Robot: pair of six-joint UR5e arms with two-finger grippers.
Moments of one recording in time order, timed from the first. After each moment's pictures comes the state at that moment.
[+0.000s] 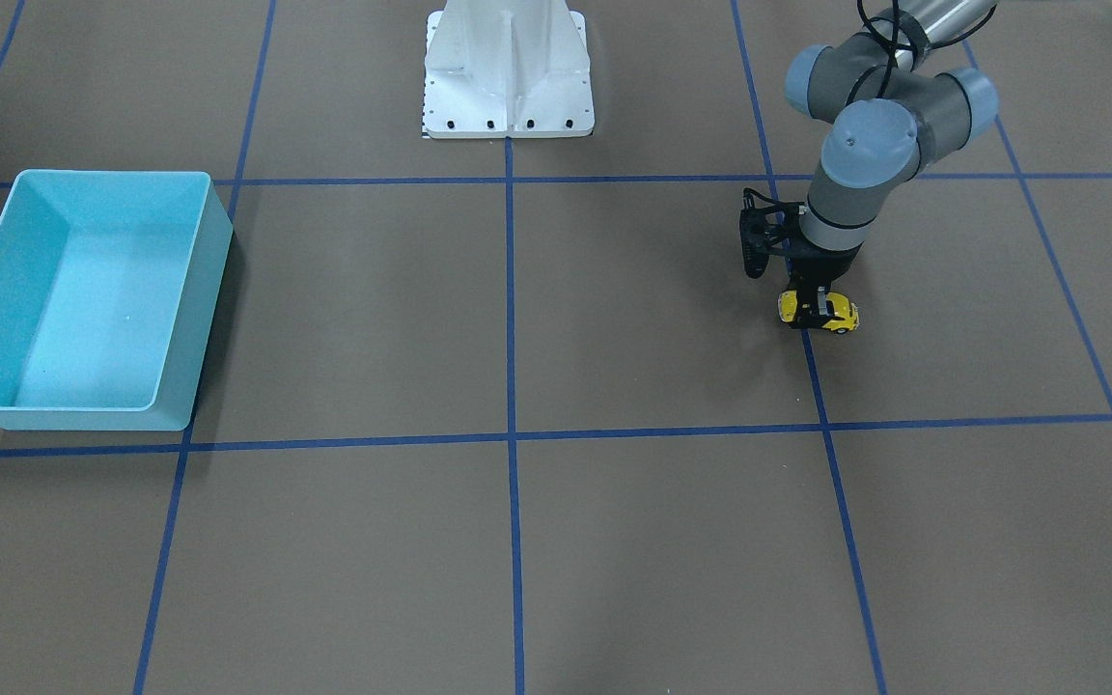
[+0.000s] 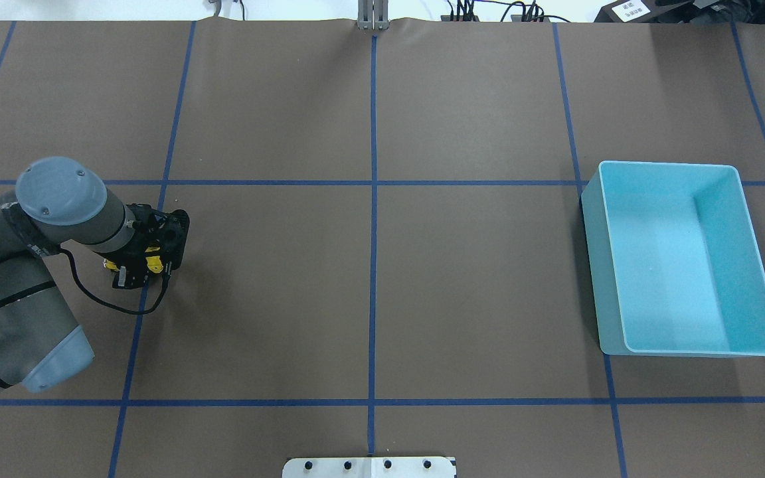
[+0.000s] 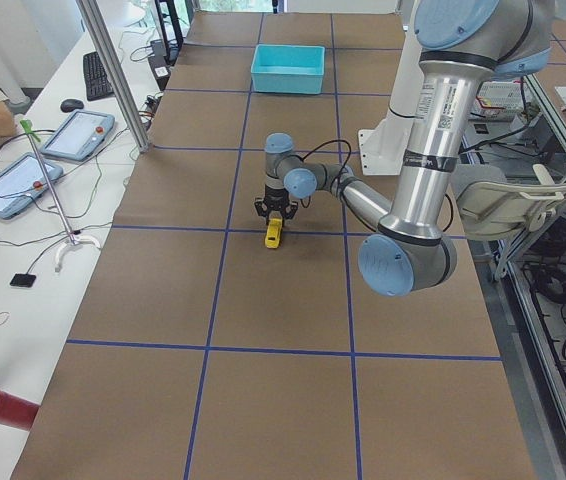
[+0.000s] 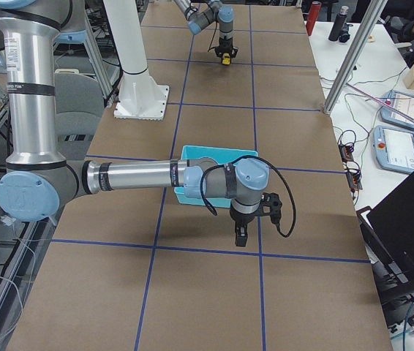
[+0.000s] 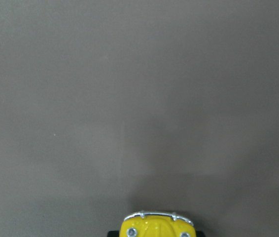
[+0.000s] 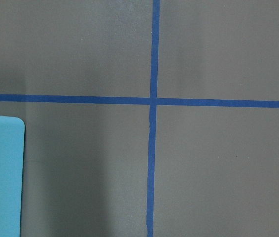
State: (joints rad) left arm -0.67 -1.79 -1.77 -1.75 -1.91 0.60; right arm 1.50 -1.58 1.66 -1.60 2.30 0.07
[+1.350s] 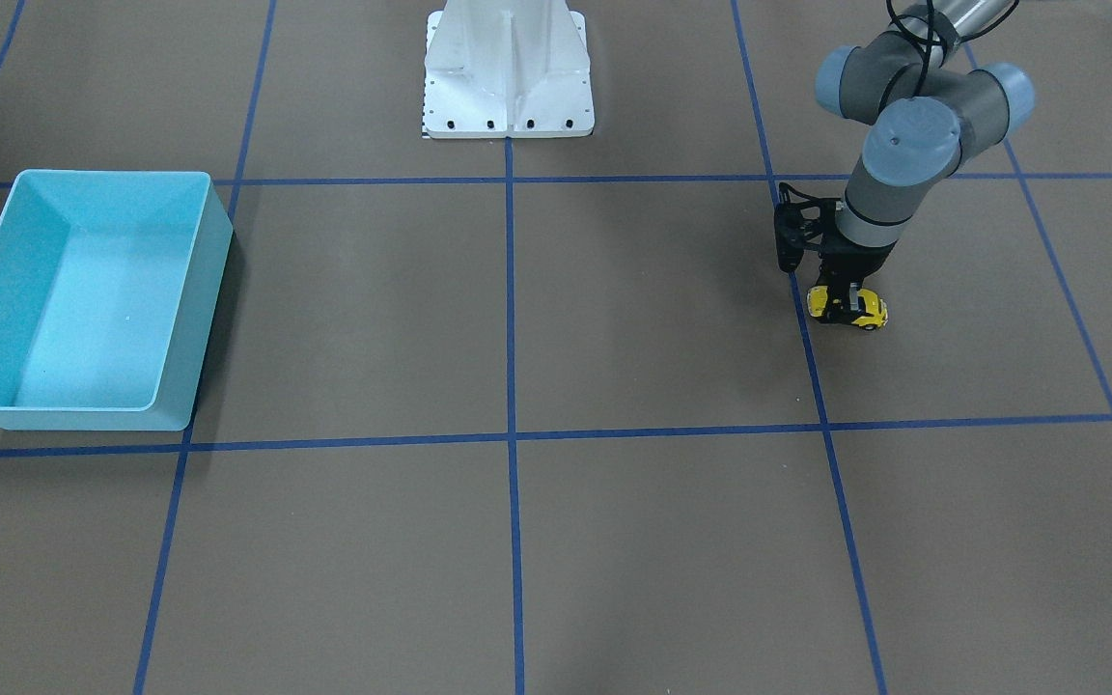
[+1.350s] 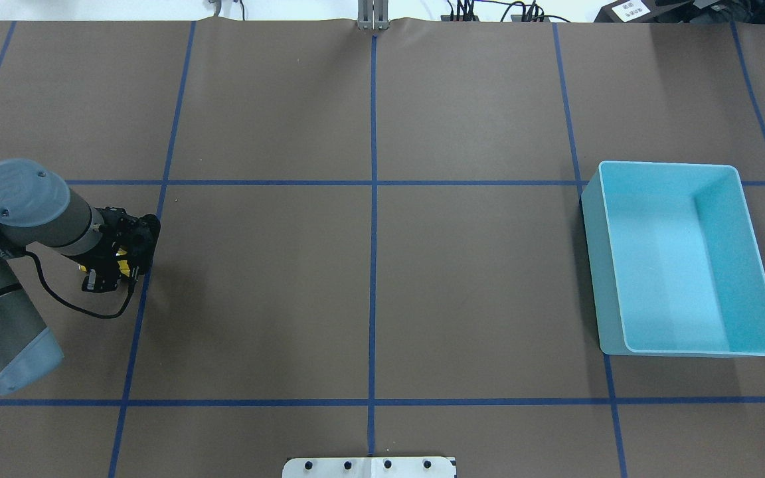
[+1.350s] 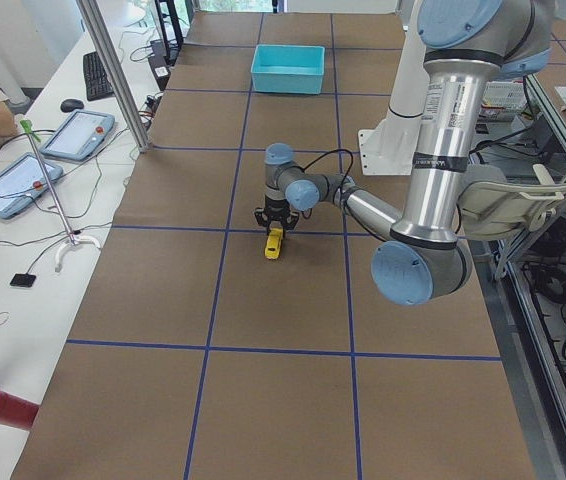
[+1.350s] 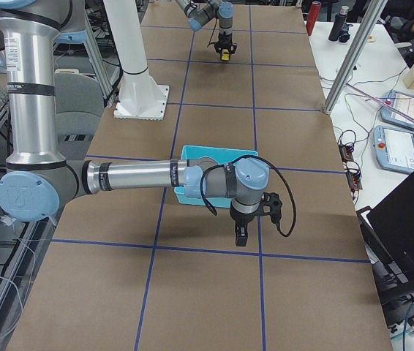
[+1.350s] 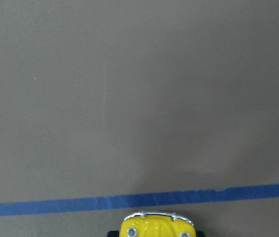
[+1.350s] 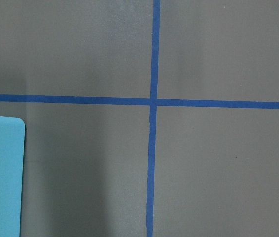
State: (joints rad) left arm -0.69 -1.72 -1.78 -1.80 -1.94 0.66; right arm 1.50 -1.58 1.66 -1.60 2.30 0.07
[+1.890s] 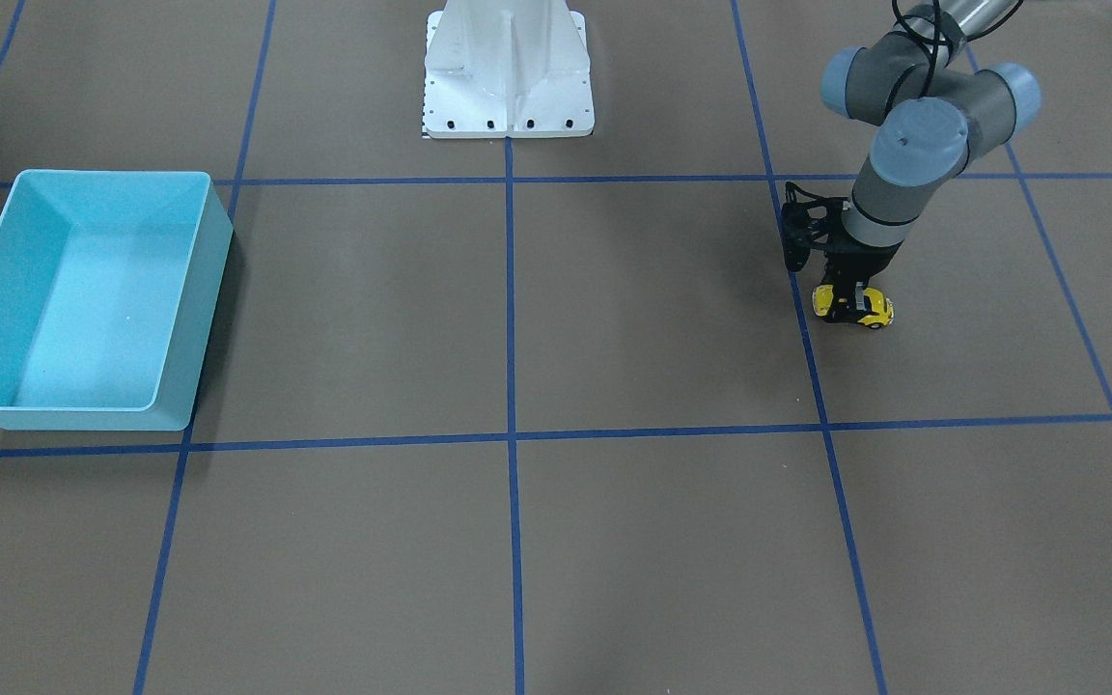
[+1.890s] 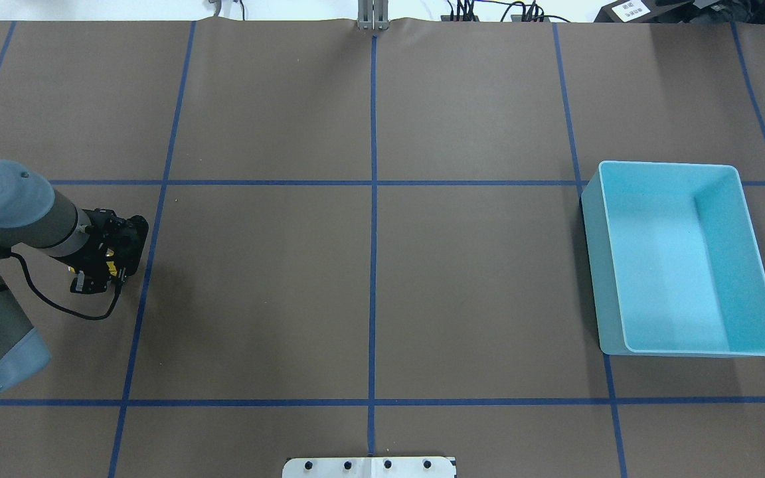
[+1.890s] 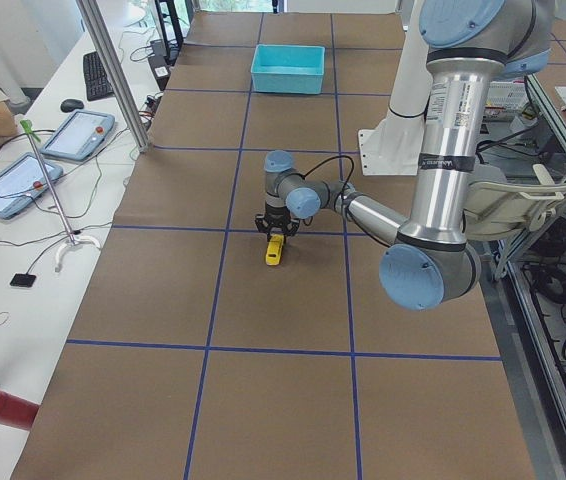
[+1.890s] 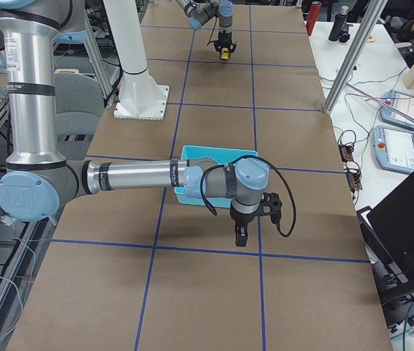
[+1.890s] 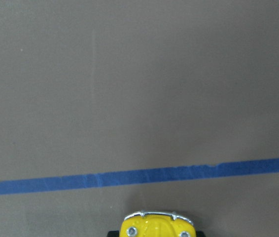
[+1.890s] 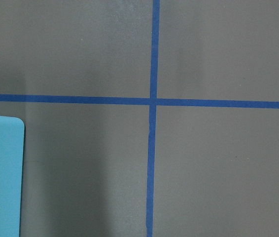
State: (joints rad) left arm -0.71 -1.69 -1.77 -1.84 -1.95 0.67; right arm 1.50 -1.58 1.66 -1.60 2.30 0.07
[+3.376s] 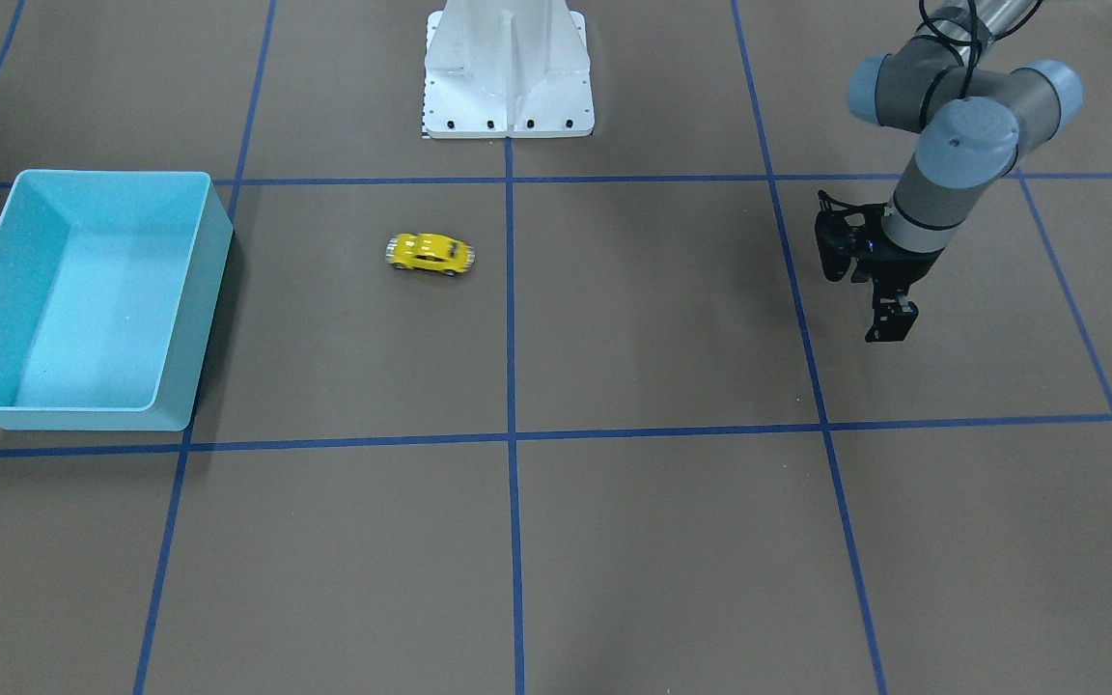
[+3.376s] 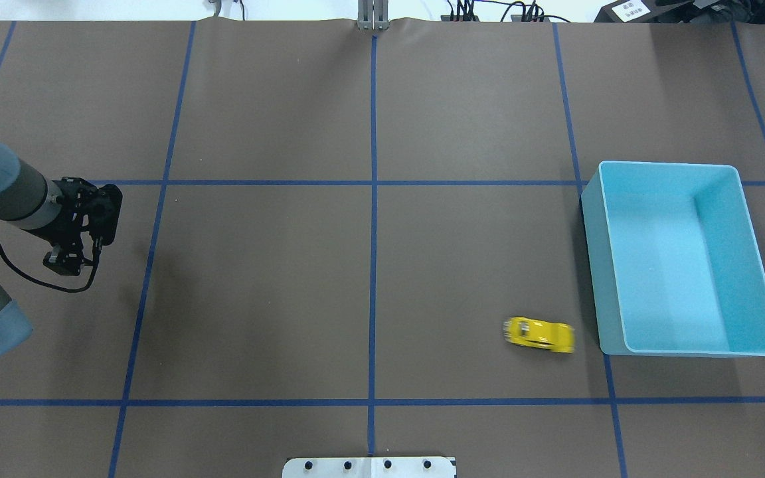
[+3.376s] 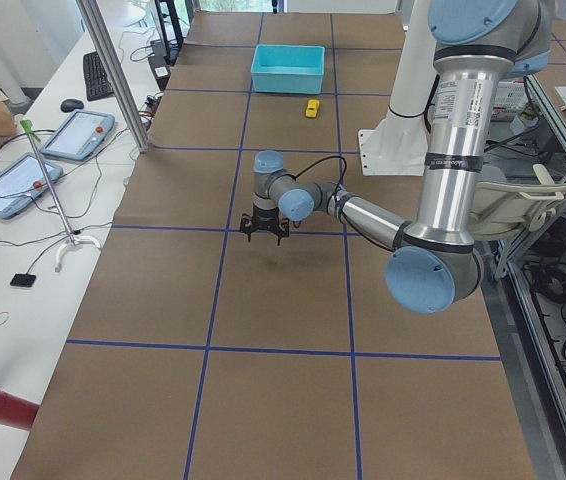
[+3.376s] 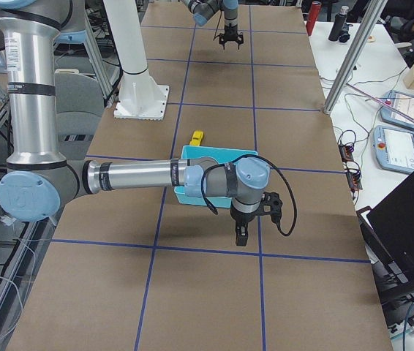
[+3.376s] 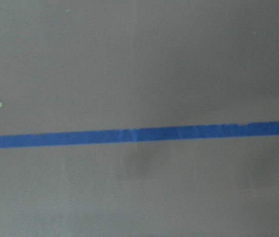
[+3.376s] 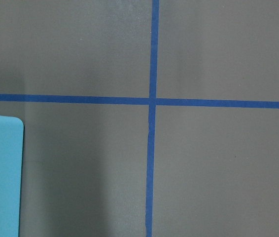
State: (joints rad) left arm -0.82 -1.69 -1.77 -1.83 -1.95 0.66; right arm 1.50 -1.57 1.67 -1.61 2.30 0.07
